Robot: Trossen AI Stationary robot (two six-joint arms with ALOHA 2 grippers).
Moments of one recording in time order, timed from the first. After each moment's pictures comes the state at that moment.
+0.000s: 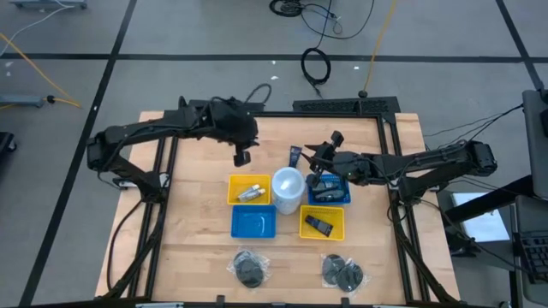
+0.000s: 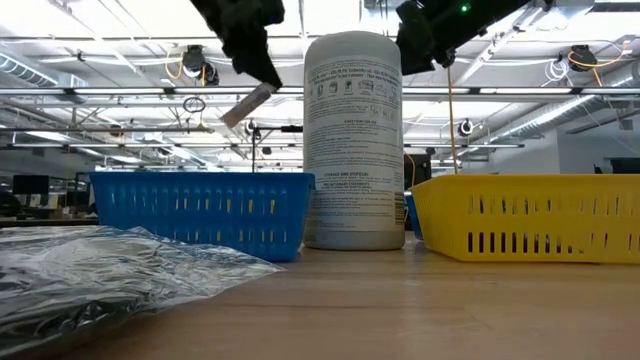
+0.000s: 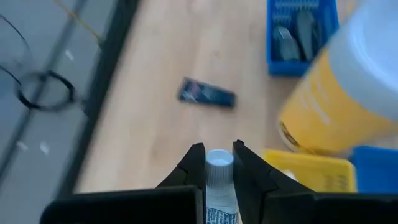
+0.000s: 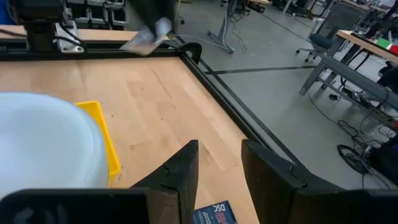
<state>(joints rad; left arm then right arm) 0.32 1.46 1.38 -0.74 0.05 0.20 0.05 1.24 0.84 0.01 0.63 0.00</state>
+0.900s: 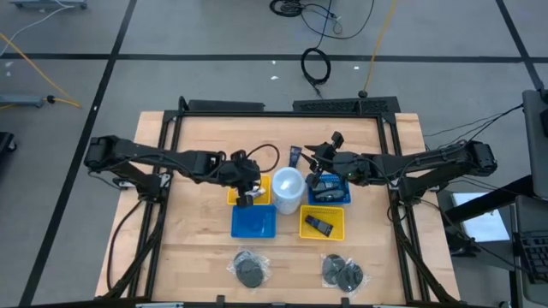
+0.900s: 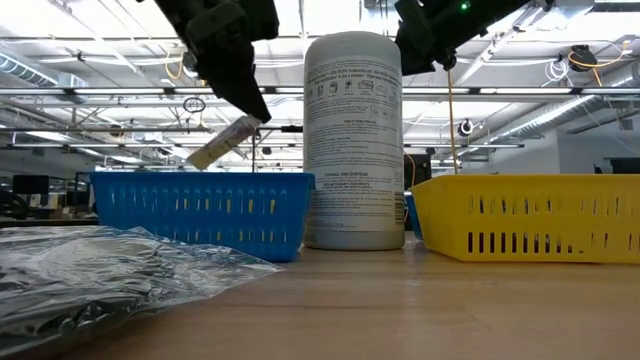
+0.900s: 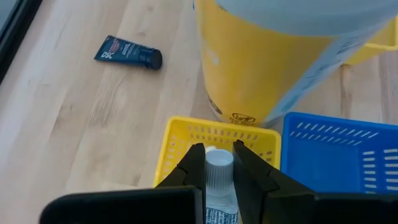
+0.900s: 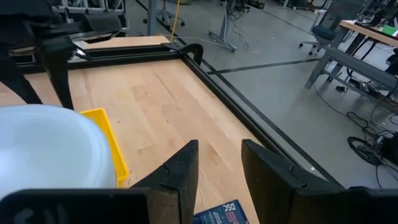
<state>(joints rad) -0.04 1.46 1.08 -0.51 -0.17 -0.12 0.05 1.24 0.84 0.01 0.62 0.07</state>
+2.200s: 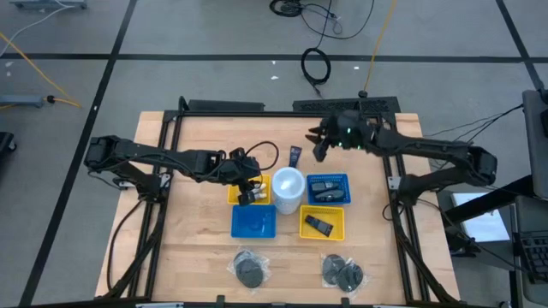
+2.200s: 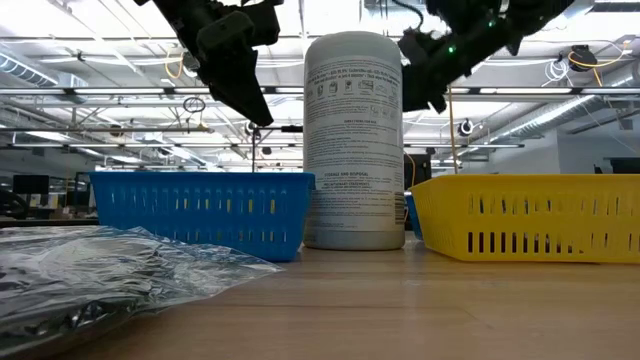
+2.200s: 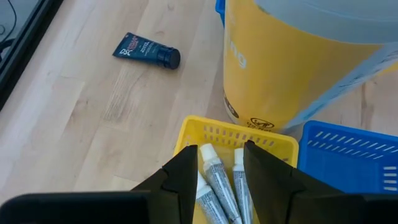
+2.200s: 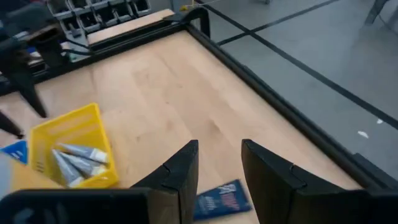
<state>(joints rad) -0.02 1.46 1.07 -0.49 -0.21 -0.16 -0.41 1.23 0.84 -0.06 0.03 0.14</state>
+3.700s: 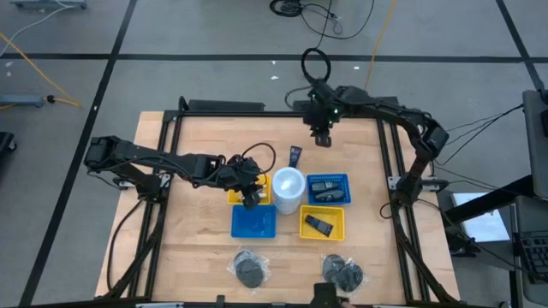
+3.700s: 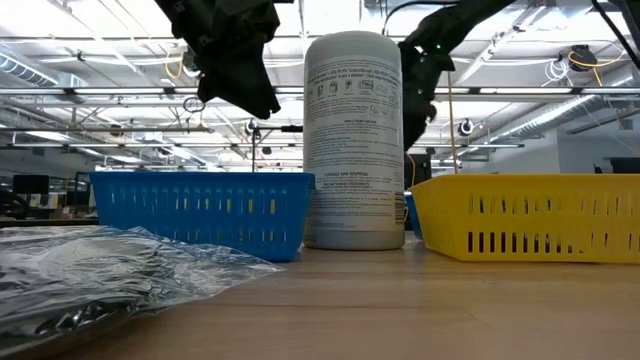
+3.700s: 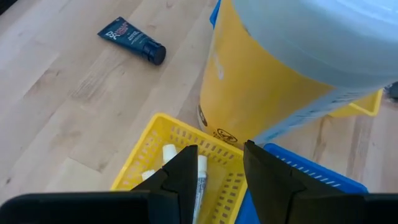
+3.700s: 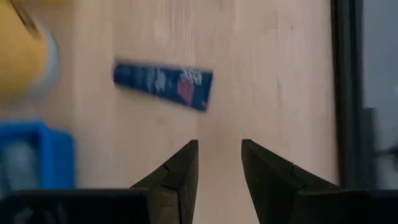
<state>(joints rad) -0.08 1.46 1.07 -0.46 -0.21 -0.45 -0.66 1.75 1.45 -0.88 -0.24 -0.60</state>
